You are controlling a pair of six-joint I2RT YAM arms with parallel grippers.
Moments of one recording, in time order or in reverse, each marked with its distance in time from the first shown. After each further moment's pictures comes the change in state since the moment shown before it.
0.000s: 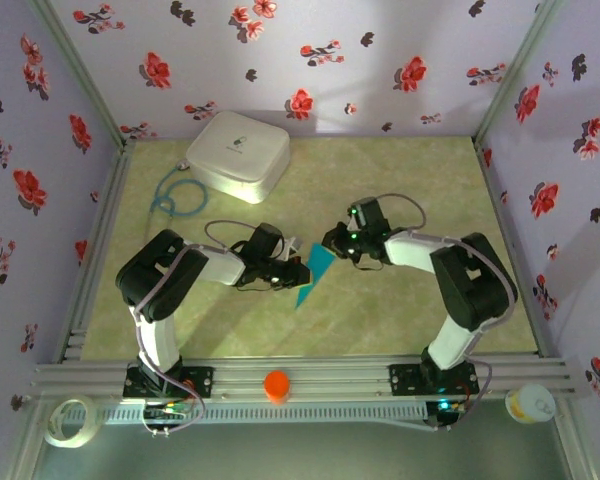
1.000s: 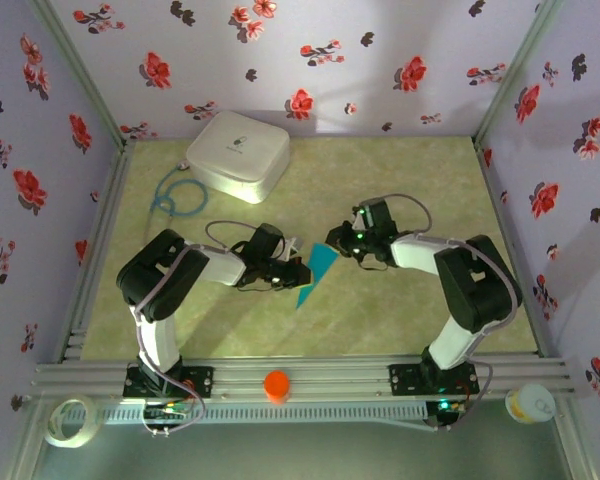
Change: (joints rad) left arm -0.006 0.002 0.000 0.010 0.002 -0.008; right arm -0.025 -0.048 -0.055 0.092 -0.048 -0.011
